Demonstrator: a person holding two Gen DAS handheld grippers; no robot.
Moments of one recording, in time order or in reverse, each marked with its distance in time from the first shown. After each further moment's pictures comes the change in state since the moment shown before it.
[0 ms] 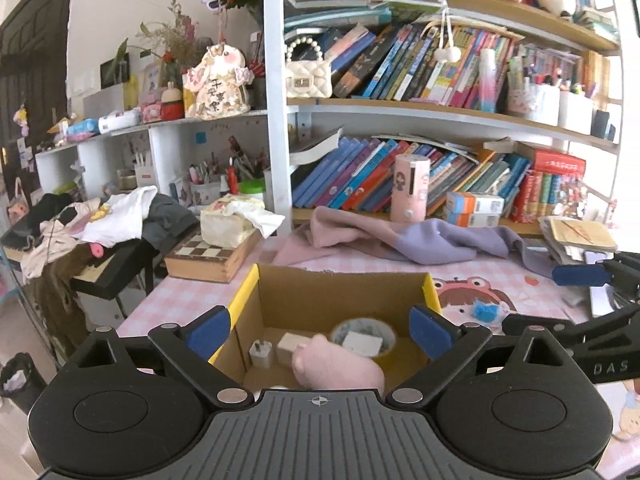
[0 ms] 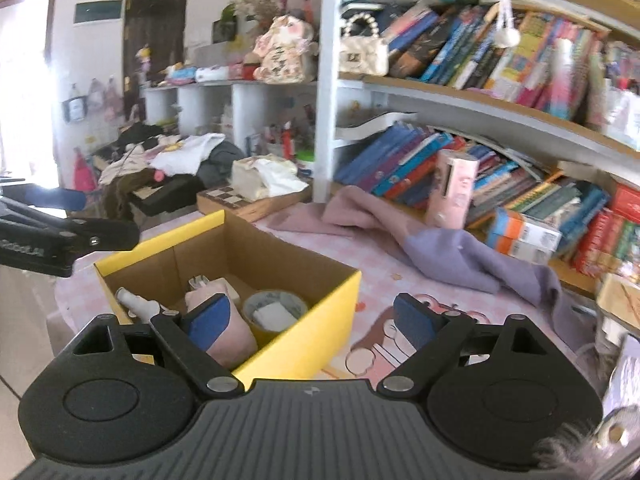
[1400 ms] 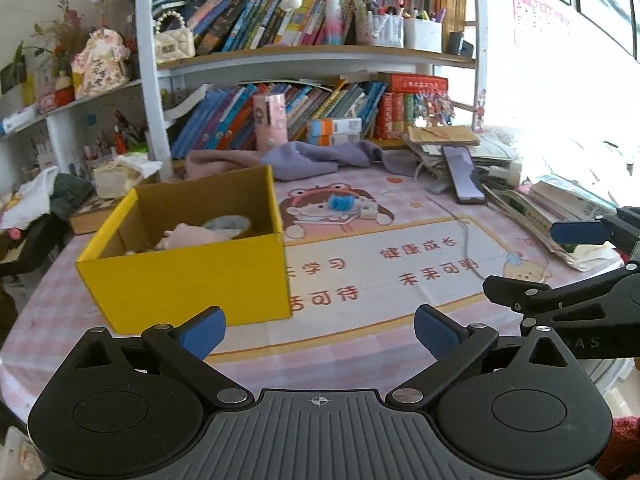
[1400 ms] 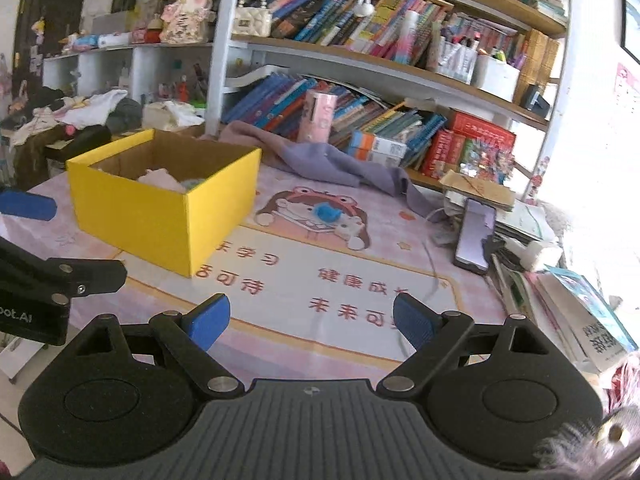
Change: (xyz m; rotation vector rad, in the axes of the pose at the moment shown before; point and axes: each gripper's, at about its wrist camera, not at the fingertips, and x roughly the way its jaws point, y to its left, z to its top) left arm -0.083 -0.072 -0.108 0.180 0.109 -0.296; right arm -0.152 0.079 -0.127 0.090 0.108 -0.430
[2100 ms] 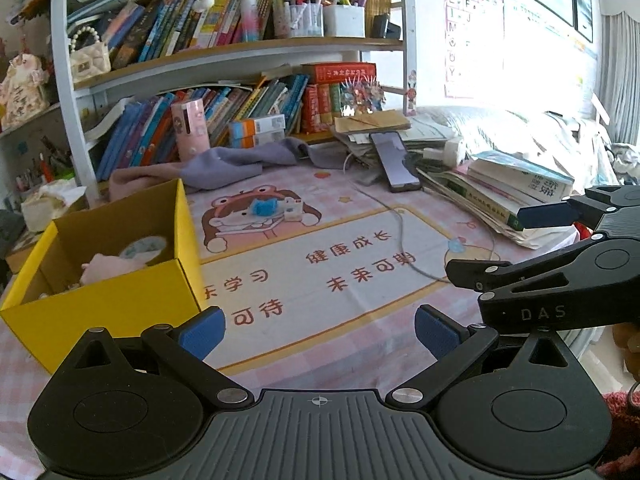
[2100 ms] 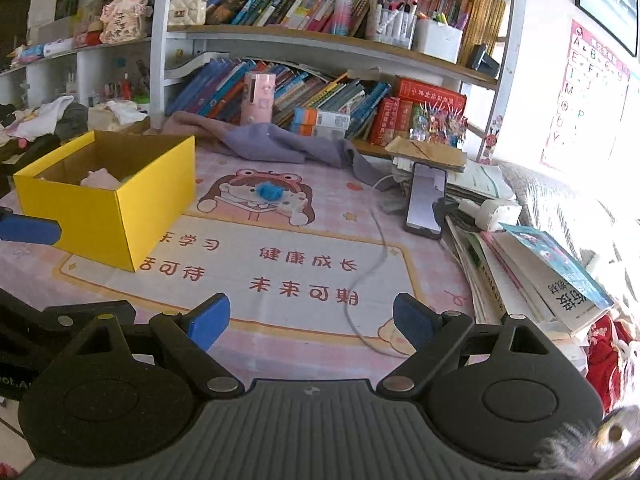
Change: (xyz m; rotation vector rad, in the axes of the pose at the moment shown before) left arm 0.032 -0.047 0.015 0.123 0.016 -0.149; right arm 0.005 -0.045 -0.007 0.105 0.063 -0.089
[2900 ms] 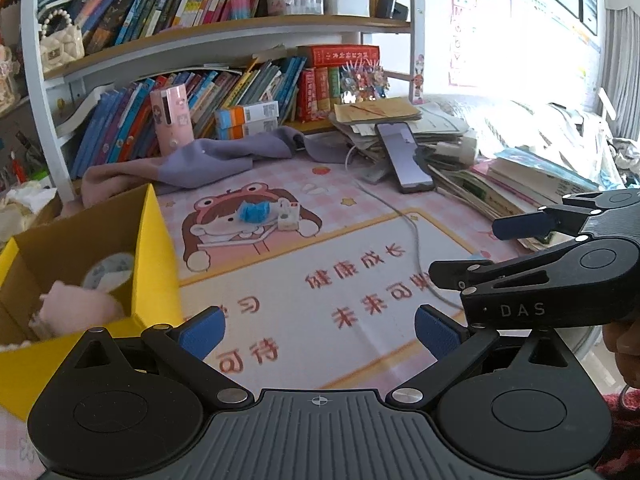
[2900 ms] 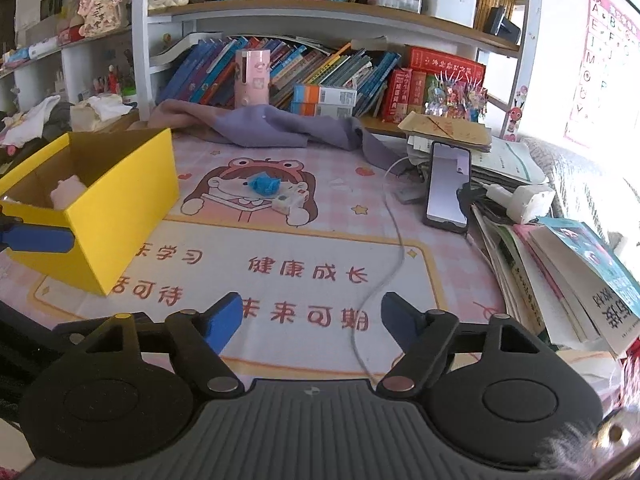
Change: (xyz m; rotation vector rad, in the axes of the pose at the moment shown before) left arm 0.078 0.012 0.039 -0.005 0.047 -0.021; right arm 0.086 -0.027 0.034 0.041 0.072 0.062
